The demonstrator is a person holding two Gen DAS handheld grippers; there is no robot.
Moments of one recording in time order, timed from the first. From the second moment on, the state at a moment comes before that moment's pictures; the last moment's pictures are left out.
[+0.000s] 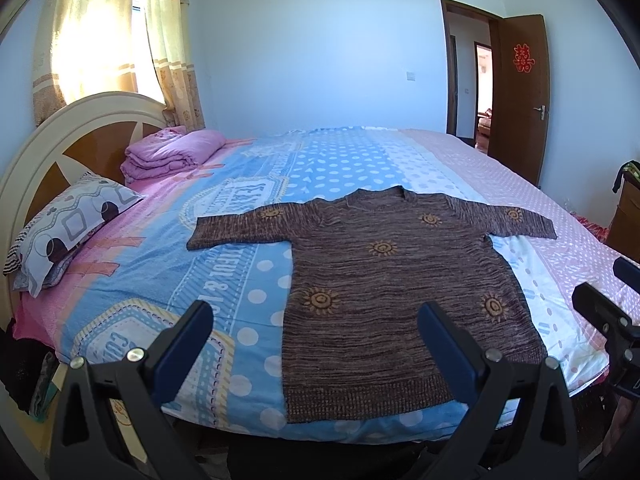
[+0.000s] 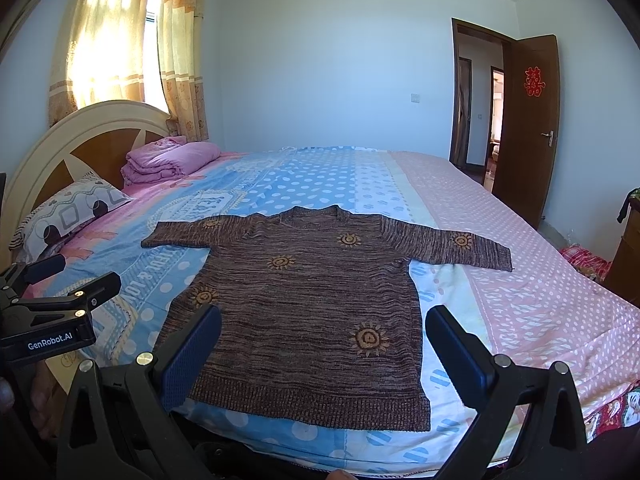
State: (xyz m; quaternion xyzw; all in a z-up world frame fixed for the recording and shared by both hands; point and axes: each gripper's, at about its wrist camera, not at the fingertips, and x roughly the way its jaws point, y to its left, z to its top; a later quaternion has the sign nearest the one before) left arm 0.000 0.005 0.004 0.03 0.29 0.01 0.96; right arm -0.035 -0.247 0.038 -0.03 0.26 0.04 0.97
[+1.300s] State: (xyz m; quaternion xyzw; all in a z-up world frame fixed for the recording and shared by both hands) left arm 0.003 0.006 0.003 0.03 0.29 0.01 0.96; right arm -0.028 -0.246 0.029 -0.02 0.27 0.06 0.96
